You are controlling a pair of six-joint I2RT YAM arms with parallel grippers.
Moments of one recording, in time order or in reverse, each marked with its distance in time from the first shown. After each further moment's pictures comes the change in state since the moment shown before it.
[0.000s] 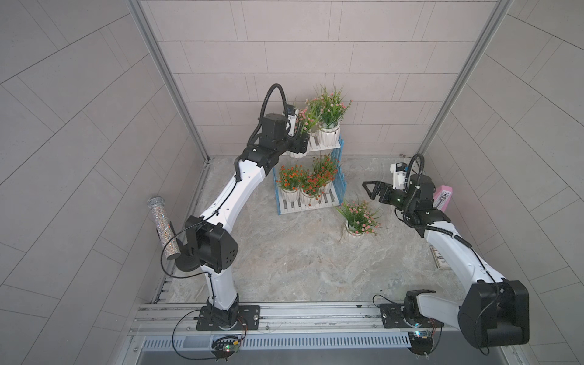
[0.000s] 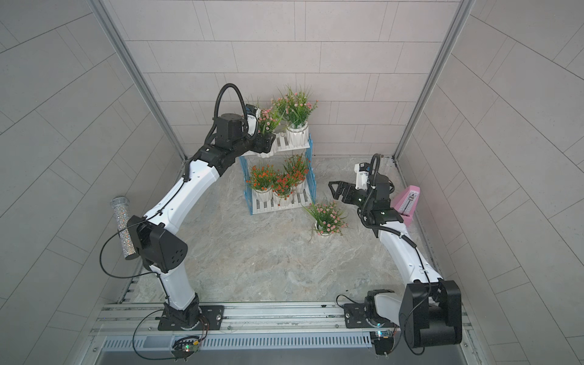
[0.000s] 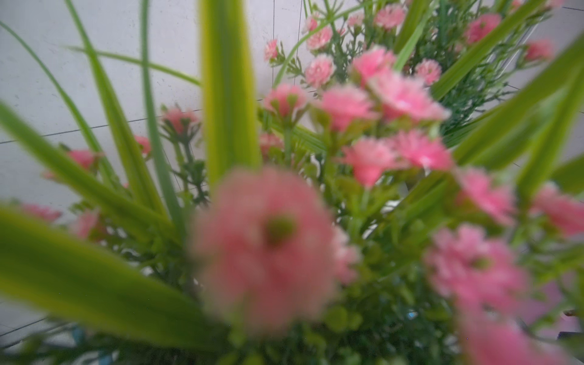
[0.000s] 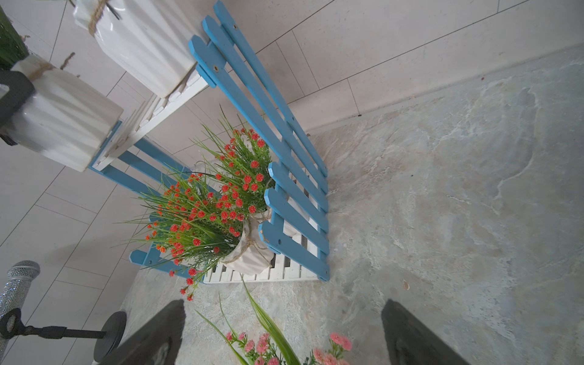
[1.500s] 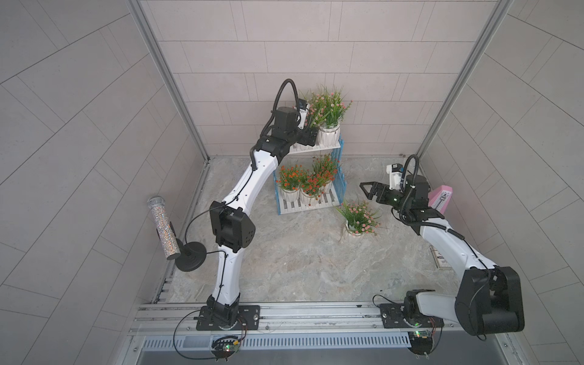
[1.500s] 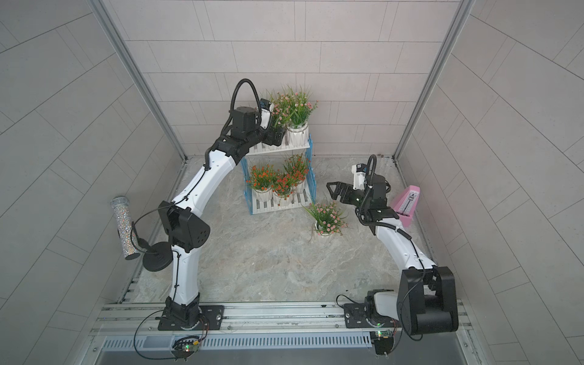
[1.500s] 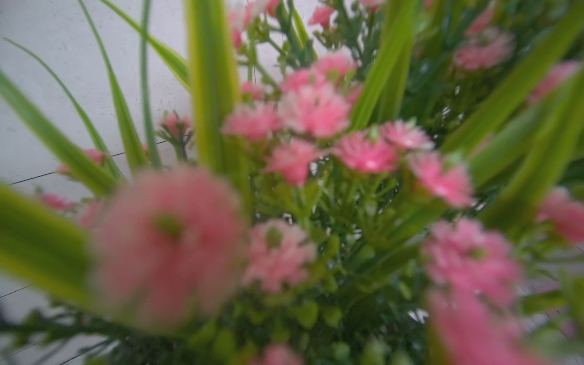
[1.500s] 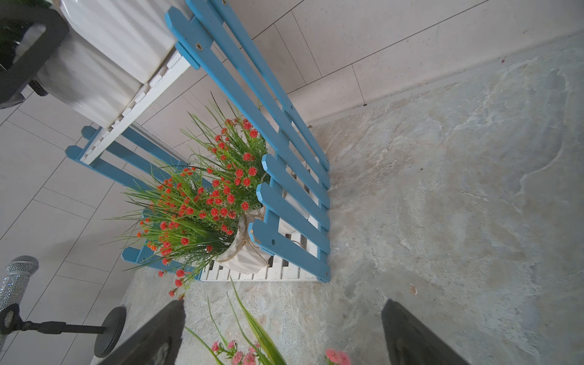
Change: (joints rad) left arm -0.019 0.271 0.332 -0.047 0.000 0.071; right arm 0.000 0.069 -0.019 0.080 -0.031 0.005
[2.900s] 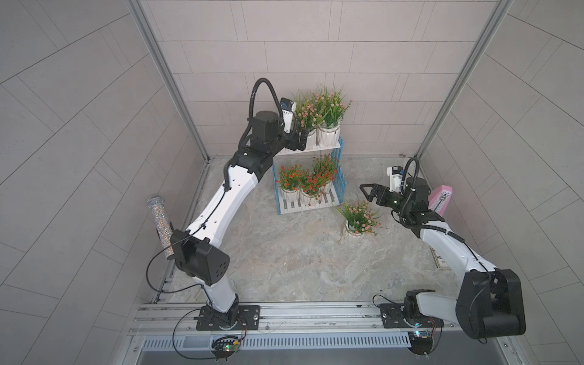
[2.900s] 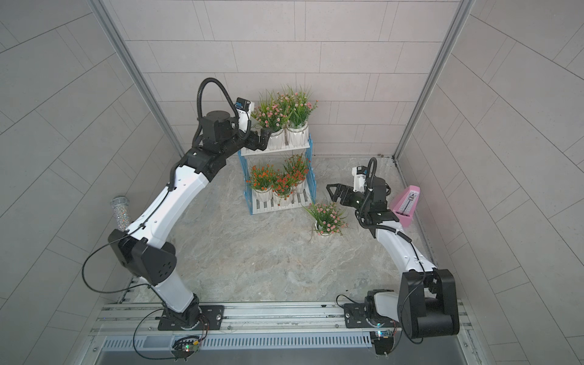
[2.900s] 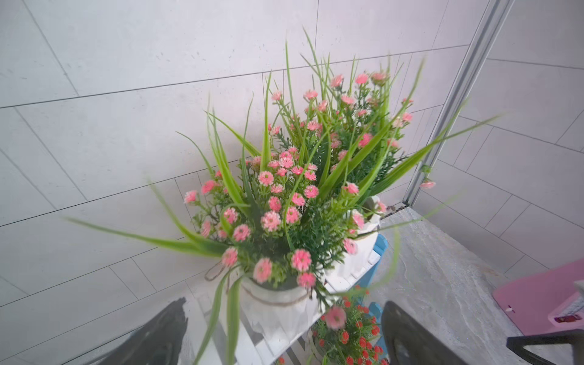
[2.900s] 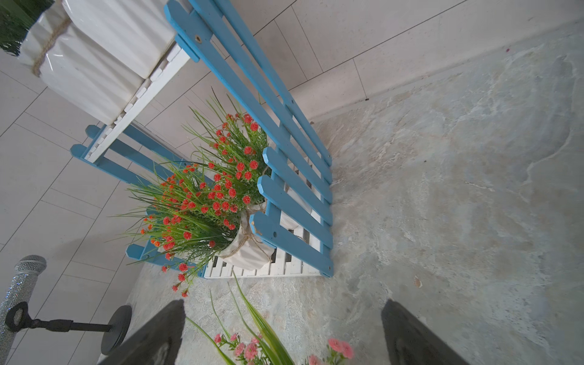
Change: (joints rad) left arm 0.000 -0.473 -0.472 0.130 -0.014 -0.018; right arm 0.000 -0.031 -0.039 0.018 0.005 0.023
